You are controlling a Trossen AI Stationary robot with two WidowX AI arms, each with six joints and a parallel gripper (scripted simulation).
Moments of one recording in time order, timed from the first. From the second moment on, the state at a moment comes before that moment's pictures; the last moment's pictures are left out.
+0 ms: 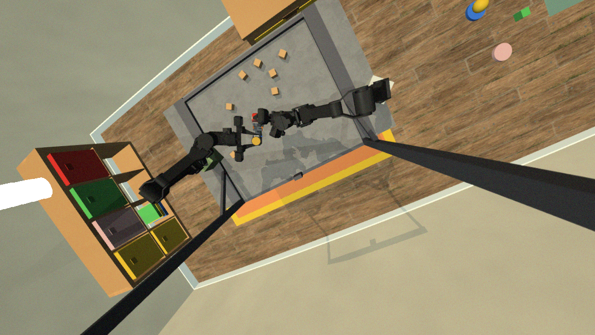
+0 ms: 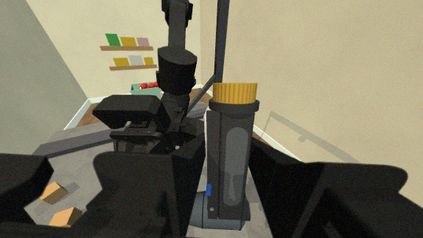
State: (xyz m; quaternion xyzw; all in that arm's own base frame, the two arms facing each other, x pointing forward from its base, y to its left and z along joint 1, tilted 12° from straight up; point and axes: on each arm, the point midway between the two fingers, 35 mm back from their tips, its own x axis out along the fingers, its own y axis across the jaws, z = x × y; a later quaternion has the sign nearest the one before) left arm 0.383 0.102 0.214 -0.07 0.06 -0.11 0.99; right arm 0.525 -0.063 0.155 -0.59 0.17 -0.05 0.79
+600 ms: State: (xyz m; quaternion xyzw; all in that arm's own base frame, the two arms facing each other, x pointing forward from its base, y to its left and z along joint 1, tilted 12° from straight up) left arm 0.383 0.103 0.217 -0.07 0.06 -0.11 0.99; right arm 0.526 -0.061 0.154 -0.59 0.17 -0.04 0.79
